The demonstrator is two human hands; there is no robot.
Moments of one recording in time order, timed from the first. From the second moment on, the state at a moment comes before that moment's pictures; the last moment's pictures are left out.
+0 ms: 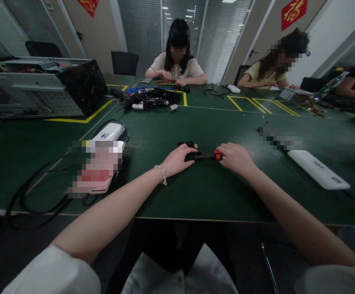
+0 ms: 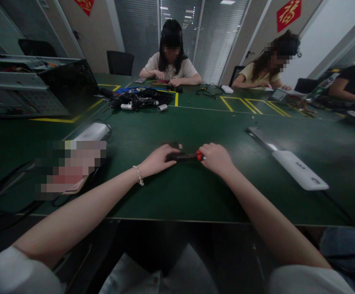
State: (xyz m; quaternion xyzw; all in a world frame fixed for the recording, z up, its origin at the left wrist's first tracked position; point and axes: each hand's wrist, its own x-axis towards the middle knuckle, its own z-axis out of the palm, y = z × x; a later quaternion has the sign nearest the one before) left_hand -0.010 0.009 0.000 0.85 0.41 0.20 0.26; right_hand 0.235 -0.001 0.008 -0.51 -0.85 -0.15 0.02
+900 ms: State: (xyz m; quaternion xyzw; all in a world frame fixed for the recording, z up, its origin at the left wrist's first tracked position) left_hand -0.009 0.007 0.006 0.85 0.42 0.18 0.27; right_hand 0.241 0.002 0.005 -0.50 -0.85 -0.14 0.06
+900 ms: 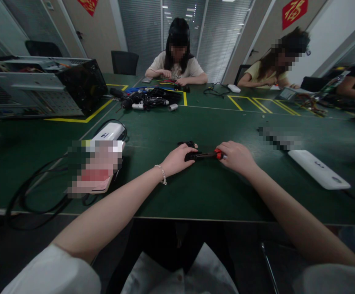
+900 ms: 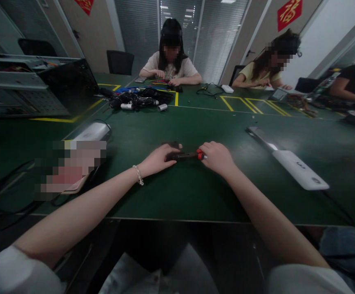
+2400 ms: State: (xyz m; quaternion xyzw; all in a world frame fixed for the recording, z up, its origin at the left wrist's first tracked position) left_hand -0.009 0.010 -0.002 0.86 0.41 0.20 0.25; right_hand 0.237 -0.003 0.009 -0.52 -0.84 -0.18 0.03
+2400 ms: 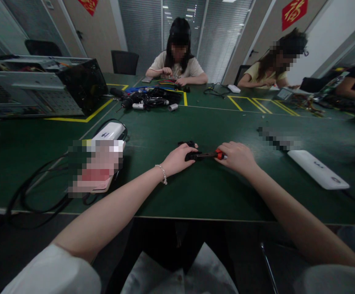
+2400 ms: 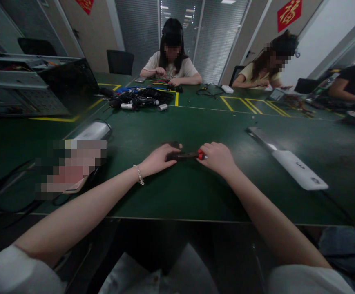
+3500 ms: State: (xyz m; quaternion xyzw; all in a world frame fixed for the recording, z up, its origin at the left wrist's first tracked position) left_hand -0.009 0.011 -0.004 0.85 0.41 0.21 0.25; right_hand 0.239 -0.001 0.008 -0.51 -0.84 -0.19 0.03
